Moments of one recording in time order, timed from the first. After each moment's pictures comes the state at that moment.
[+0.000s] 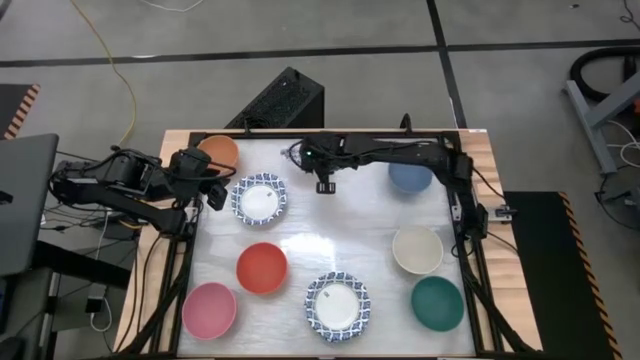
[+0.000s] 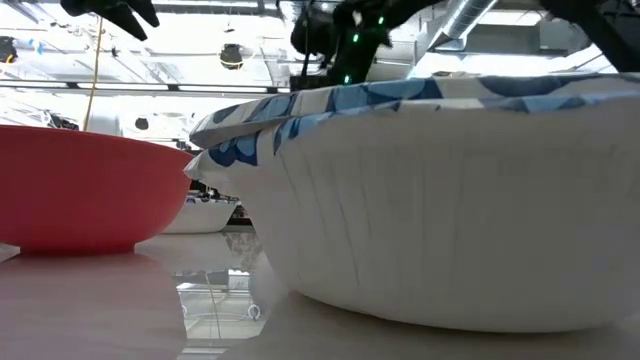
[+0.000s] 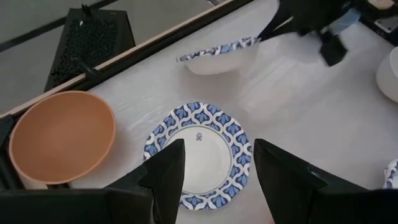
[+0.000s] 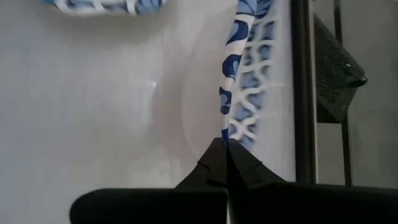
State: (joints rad) left arm -0.15 0.89 1.25 -1.24 -0.61 -0.83; right arm -0.26 2.00 1.83 -0.83 0.24 -0.34
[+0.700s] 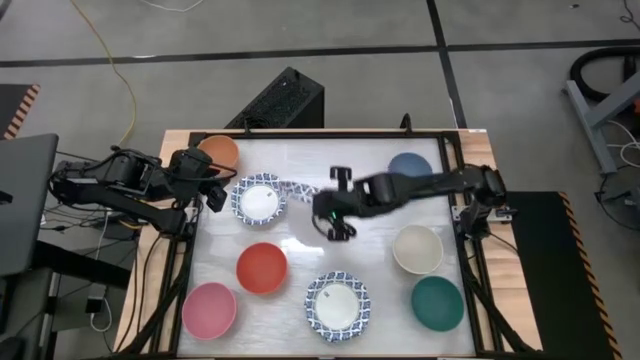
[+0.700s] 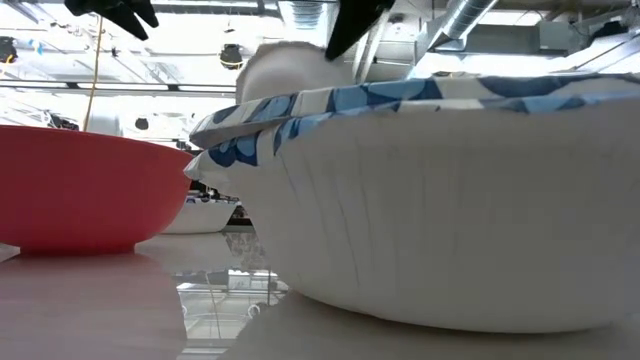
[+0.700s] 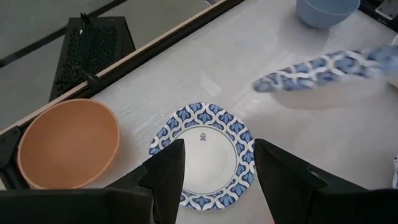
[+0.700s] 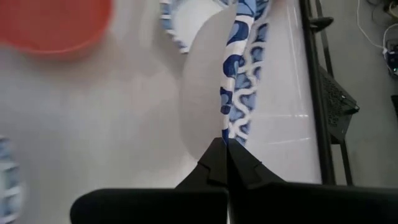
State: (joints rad) left arm -0.15 0.89 1.25 -1.24 -0.61 -0.77; right arm 0.16 1.79 1.83 -1.01 0.43 -0.01
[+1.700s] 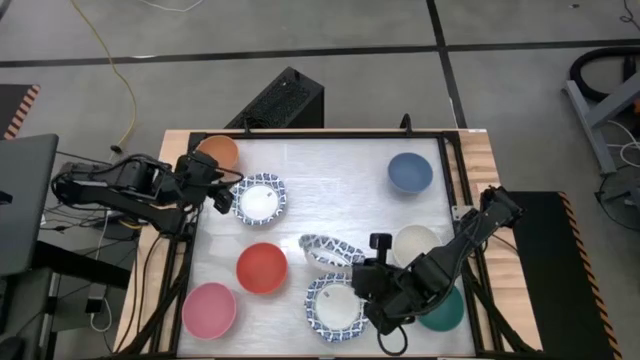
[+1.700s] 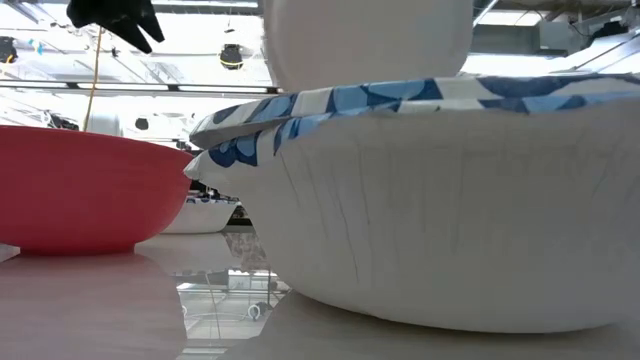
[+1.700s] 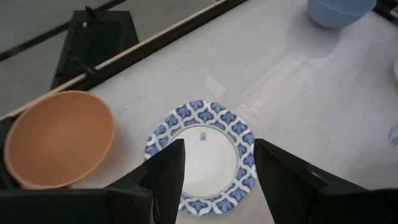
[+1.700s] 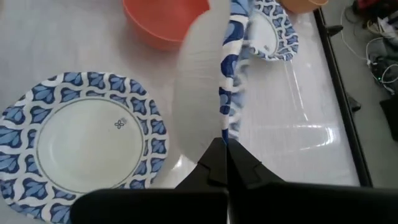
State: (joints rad) left arm -0.15 0.89 1.16 -1.17 -0.63 -0.82; right arm 0.66 1.79 1.83 -1.23 0.75 0.50
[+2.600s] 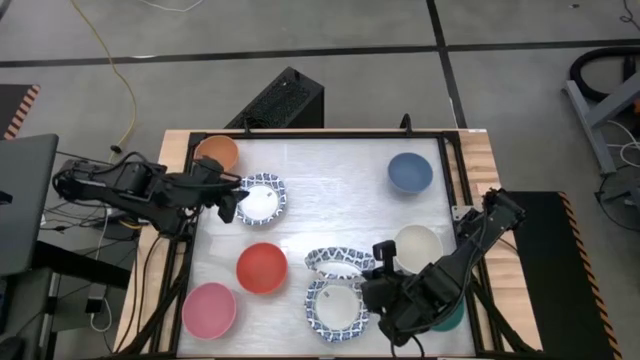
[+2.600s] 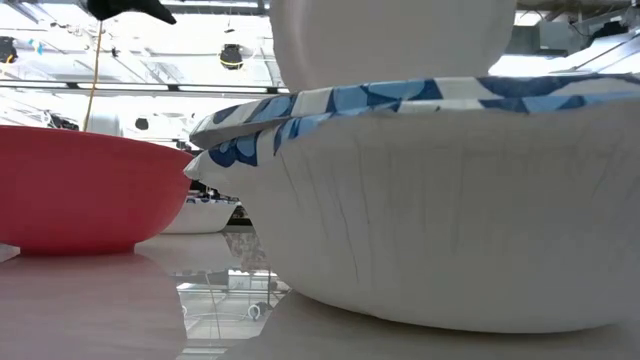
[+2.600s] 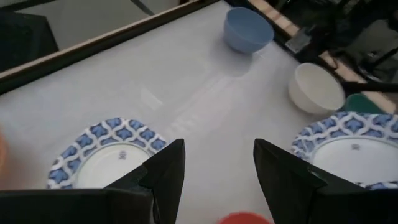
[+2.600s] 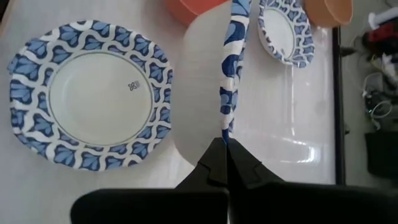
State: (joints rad) left arm -0.24 0.89 1.16 -0.90 -0.55 -0.82; right arm 0.74 1.79 1.83 -1.31 0.72 0.36
